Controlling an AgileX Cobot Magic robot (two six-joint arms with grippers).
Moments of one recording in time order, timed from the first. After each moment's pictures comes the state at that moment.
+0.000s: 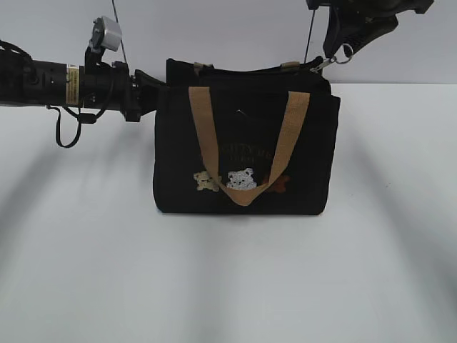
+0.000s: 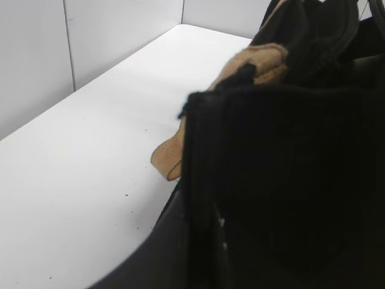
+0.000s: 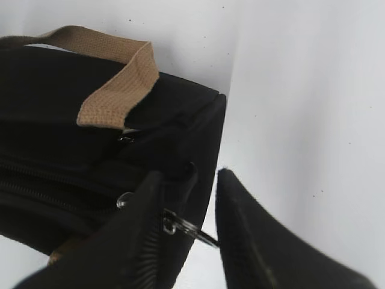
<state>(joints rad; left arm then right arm) -0.11 2.23 -1.43 1.51 -1.13 -0.96 0.27 1.96 -1.90 0.12 1.21 0.05</state>
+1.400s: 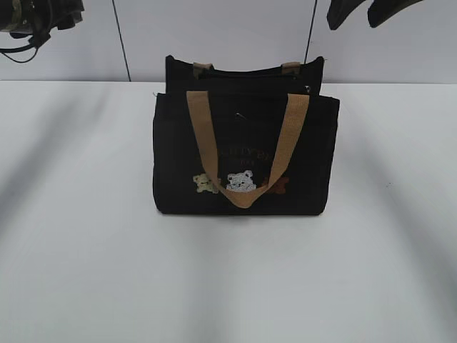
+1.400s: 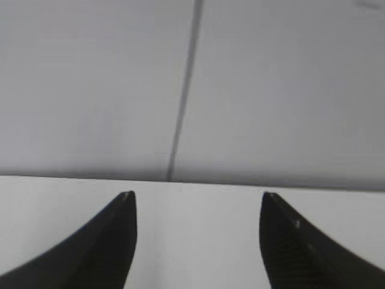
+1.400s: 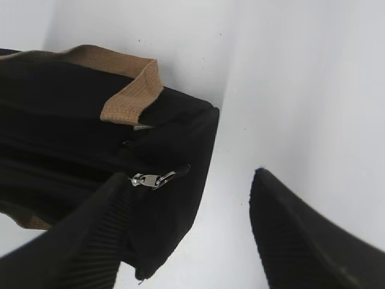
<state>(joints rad) -0.10 1.95 -1.43 1.74 -0.09 -1.92 0.27 1.87 -1.90 0.11 1.22 0.00</state>
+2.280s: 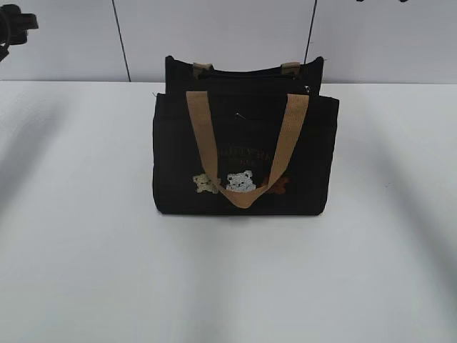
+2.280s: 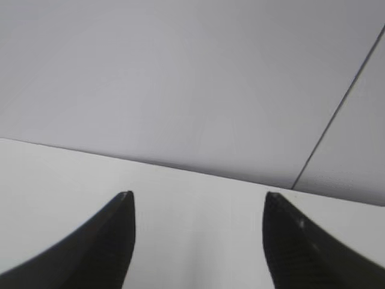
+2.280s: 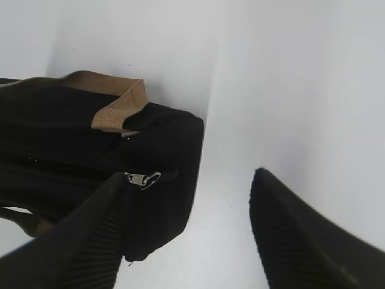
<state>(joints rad) -0.02 1.93 -1.34 1.74 0.11 -1.85 0.23 1.80 -1.90 0.11 1.22 0.02</state>
